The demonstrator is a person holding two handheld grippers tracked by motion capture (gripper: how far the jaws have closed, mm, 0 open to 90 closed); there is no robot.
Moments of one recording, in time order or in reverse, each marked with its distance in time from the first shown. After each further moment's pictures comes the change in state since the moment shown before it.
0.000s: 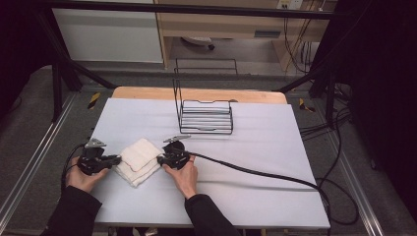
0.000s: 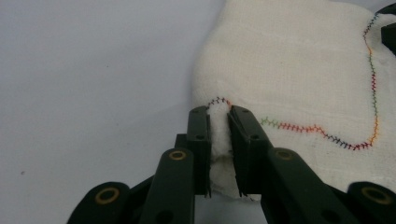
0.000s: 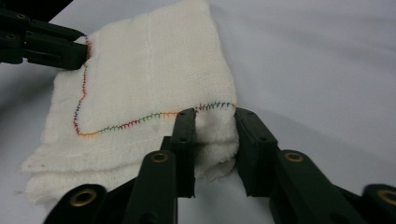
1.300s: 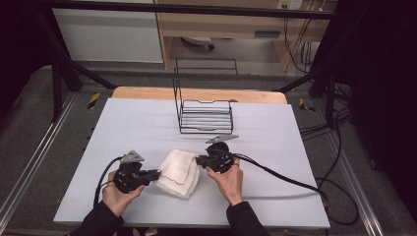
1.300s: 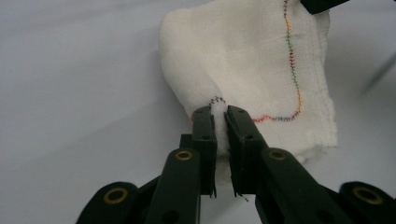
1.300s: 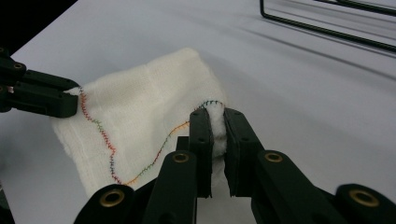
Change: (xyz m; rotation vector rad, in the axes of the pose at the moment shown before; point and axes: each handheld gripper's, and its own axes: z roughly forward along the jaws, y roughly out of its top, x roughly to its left) left arm -0.144 0.019 -0.005 -0.047 -0.222 0.027; right arm -0.052 -0.022 -0.136 -0.001 -0.043 -0.027
